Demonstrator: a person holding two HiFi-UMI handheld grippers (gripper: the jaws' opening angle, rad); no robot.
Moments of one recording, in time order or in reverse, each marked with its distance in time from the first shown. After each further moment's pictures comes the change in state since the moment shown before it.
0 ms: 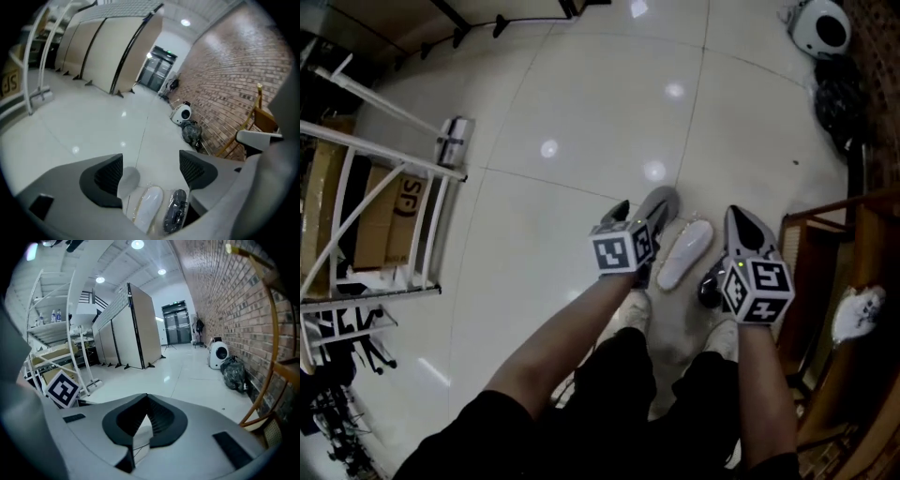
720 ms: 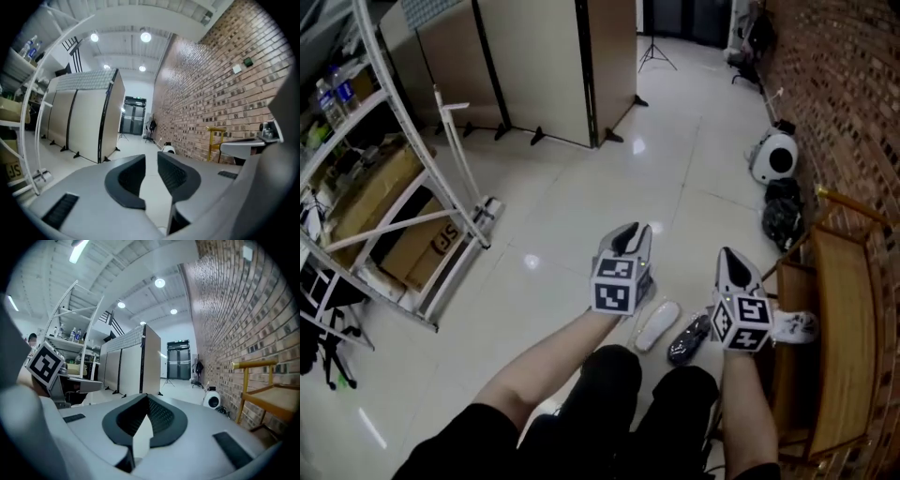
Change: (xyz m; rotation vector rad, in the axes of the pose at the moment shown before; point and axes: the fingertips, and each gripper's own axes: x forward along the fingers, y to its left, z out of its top) left arm -0.287 -0.147 0.189 0.381 -0.557 -0.068; right arm -0.216 0.080 0.178 -0.206 -0.407 -0.082
